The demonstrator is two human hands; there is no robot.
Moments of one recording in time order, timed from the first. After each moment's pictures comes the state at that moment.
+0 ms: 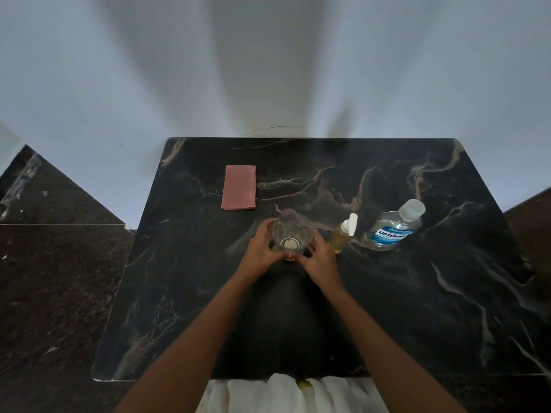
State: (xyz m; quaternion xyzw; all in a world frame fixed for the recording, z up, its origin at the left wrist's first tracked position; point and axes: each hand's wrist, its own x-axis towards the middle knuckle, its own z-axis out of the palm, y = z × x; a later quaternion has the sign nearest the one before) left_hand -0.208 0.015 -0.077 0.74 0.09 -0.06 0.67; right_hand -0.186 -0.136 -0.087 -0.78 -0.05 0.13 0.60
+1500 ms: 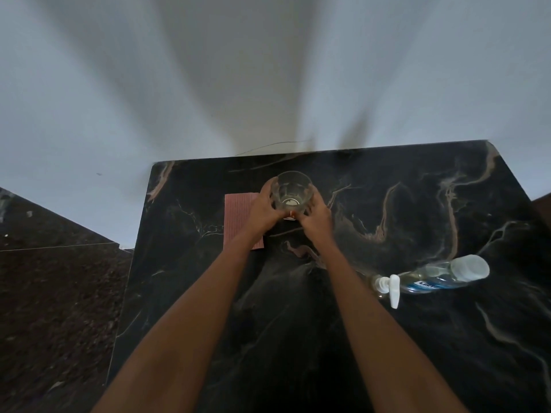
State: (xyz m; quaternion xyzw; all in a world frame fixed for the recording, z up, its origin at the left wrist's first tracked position) left_hand -0.031 0.072 -0.057 0.77 0.09 -0.08 0.63; right_hand -0.014 -0.052 -0.093 -0.81 0.04 0.07 0.59
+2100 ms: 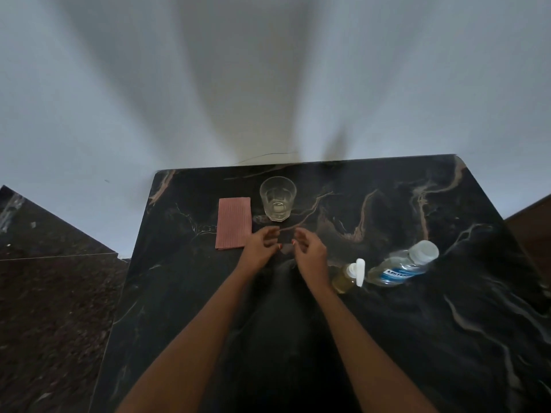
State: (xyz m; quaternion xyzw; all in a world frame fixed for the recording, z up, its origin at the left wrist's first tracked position) left_hand -0.113 0.038 -0.057 0.79 0.14 -0.12 0.58; right_hand -0.106 -0.090 -0.074 -0.84 0.01 0.03 0.54
